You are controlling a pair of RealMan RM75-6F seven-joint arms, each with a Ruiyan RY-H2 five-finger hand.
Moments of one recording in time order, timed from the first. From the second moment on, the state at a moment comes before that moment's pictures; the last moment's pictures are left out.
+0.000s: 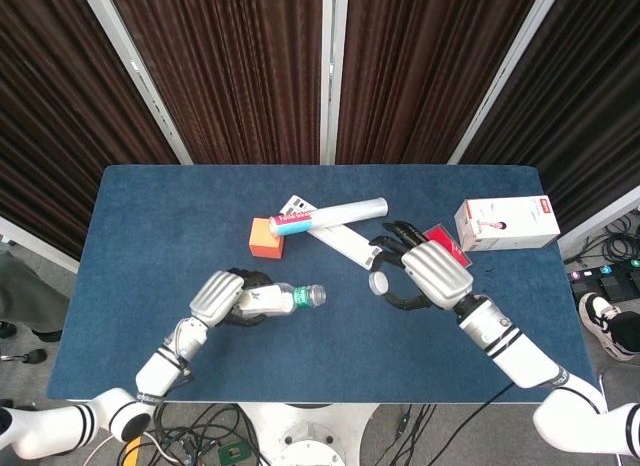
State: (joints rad) left arm -0.61 -1.63 -0.08 -1.38 1.45 1.09 -0.16; right arm 0.71 -1.04 0.14 -1.86 -1.44 0.96 0.14
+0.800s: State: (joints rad) left arm -0.51 -1.53 -0.06 -1.47 1.30 1.15 0.18; right arm 0.74 -1.22 0.07 -1.69 -1.39 0.81 -0.07
